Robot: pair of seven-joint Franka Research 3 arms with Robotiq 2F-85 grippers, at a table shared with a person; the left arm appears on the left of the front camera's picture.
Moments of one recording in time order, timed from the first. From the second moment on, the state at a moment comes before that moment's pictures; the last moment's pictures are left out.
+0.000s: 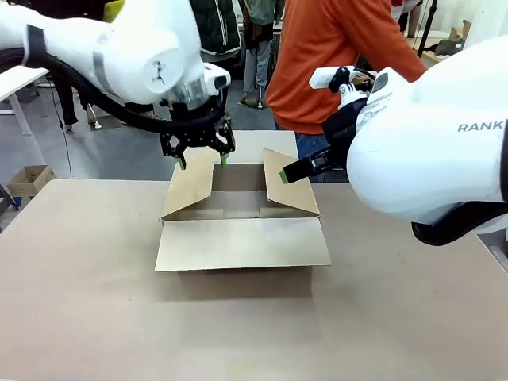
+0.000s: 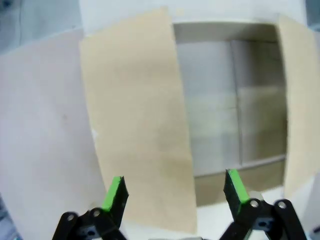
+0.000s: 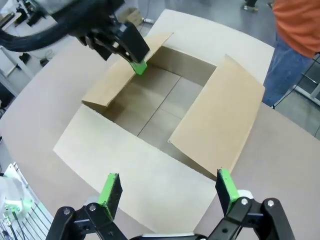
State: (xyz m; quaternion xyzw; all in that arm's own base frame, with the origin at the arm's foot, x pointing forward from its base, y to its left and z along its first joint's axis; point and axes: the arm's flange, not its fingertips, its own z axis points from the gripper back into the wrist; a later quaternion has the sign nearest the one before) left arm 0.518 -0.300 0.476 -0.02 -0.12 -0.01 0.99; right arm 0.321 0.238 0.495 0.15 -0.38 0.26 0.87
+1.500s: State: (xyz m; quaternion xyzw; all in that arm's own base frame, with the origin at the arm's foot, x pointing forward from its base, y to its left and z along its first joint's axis) left arm 0.532 -0.299 0.460 0.17 -0.12 0.06 0.98; right arm 0.321 0.239 0.495 0.15 -0.38 0.26 0.87
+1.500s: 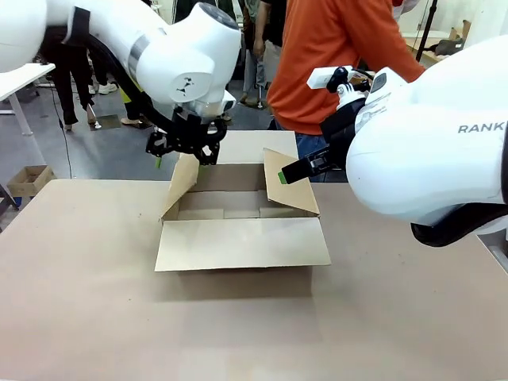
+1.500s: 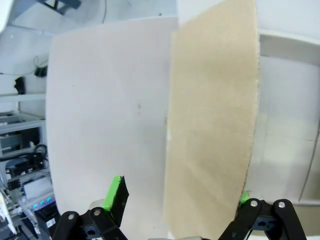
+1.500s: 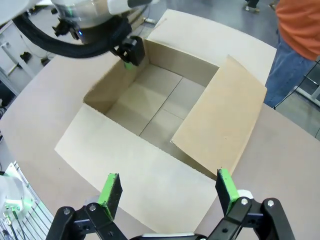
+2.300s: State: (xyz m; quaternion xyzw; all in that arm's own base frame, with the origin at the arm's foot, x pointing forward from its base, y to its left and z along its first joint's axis) left arm 0.545 -0.149 0.485 -0.01 -0.10 0.09 0.99; right arm 0.321 0.239 0.495 0.15 -0.38 0.26 0.87
